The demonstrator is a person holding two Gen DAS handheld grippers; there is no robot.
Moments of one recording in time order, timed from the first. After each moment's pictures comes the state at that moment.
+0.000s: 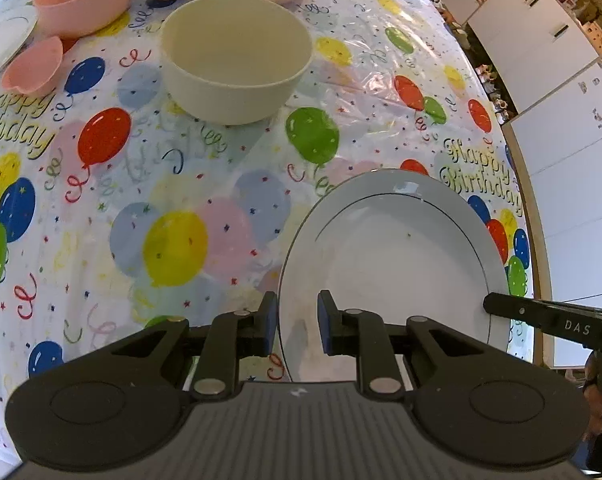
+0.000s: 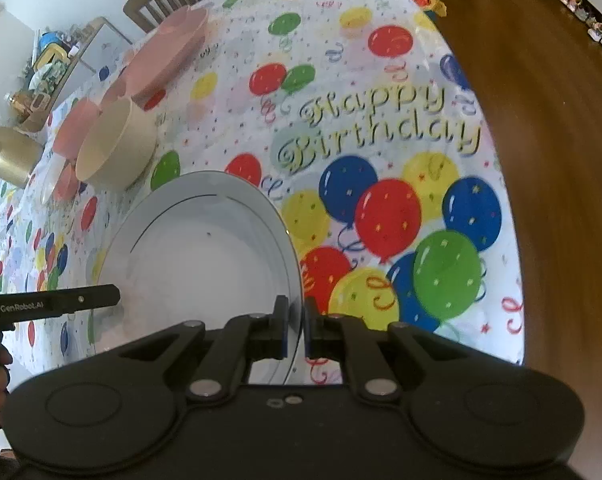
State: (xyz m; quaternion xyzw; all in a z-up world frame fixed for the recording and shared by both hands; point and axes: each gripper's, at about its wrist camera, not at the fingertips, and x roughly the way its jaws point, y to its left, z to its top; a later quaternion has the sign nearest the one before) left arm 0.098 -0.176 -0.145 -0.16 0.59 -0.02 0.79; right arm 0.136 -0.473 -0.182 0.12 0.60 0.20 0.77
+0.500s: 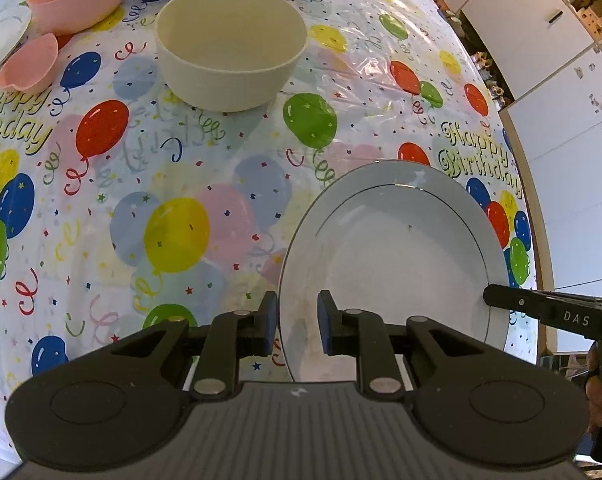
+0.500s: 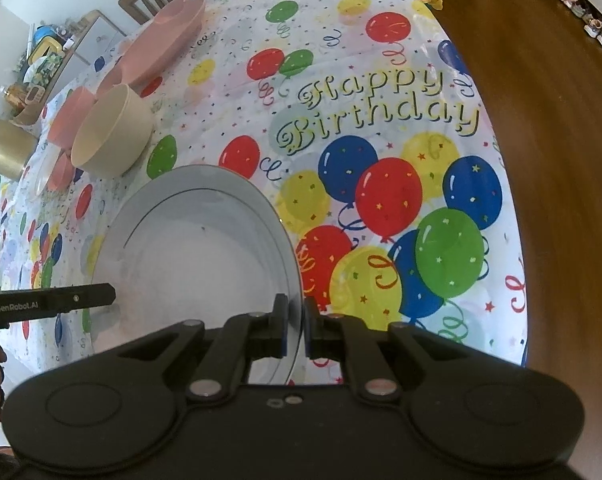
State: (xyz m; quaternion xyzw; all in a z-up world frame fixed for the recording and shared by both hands) left arm 0.094 -0.177 -0.147 -0.15 0.60 -0.03 0.79; right arm 0.128 -0.470 -0.185 0.11 0.60 0.19 0.77
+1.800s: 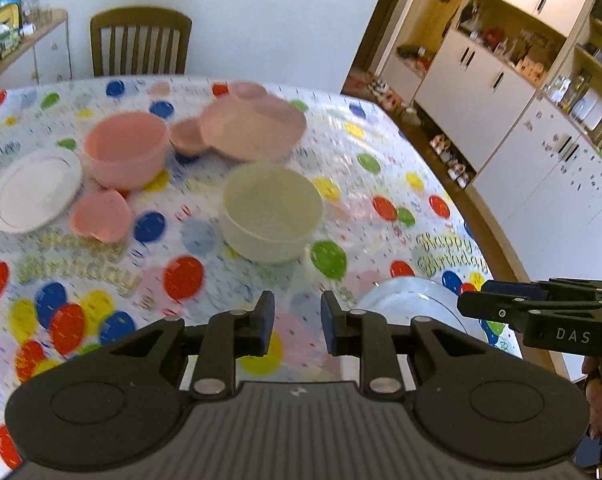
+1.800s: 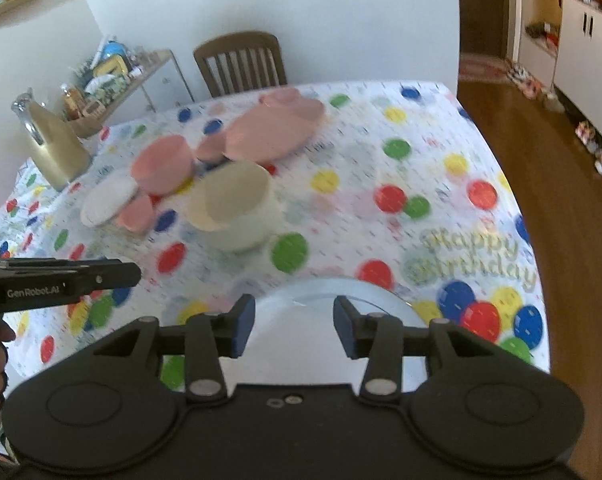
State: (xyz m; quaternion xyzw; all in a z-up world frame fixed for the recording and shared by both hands) left arm 0.057 -0.096 -0.058 -0.11 0.43 -0.07 0.89; right arm 0.092 -0.353 -0.079 0.03 0.45 0.22 0.86
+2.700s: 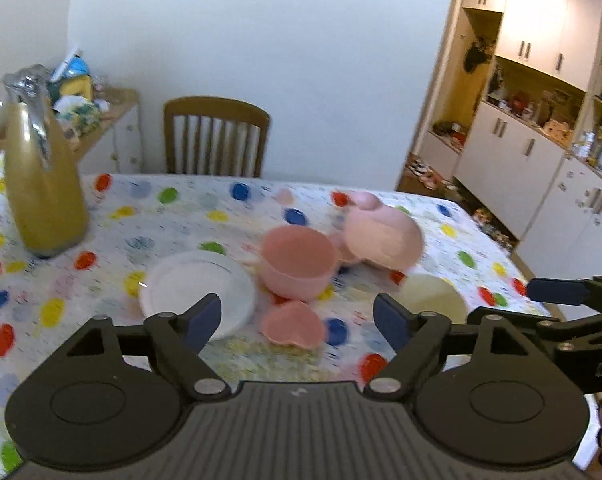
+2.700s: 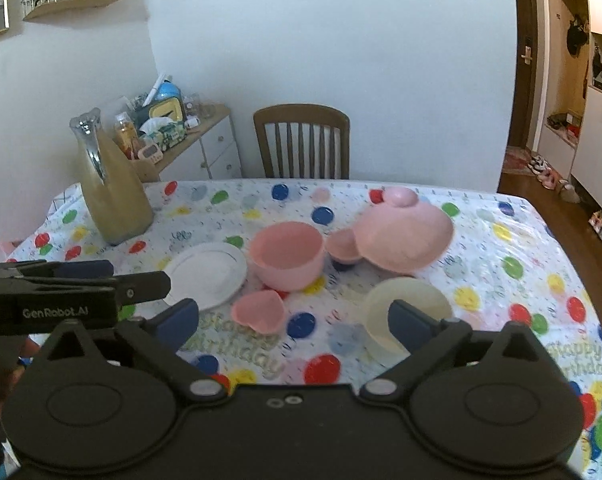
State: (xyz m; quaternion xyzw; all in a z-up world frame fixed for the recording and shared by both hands) left arm 0.037 0.087 -0.016 -0.08 0.32 0.00 0.95; right arm 0.072 -0.146 -0.025 0.00 0.34 0.23 0.91
